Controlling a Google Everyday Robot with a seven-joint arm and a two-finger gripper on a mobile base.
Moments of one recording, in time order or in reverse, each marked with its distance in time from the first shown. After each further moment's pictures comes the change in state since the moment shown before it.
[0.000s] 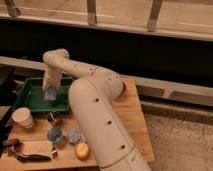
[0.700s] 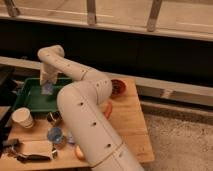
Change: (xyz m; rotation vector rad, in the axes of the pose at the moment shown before) arm -0.052 0.028 0.014 -0.012 -0.068 -0.021
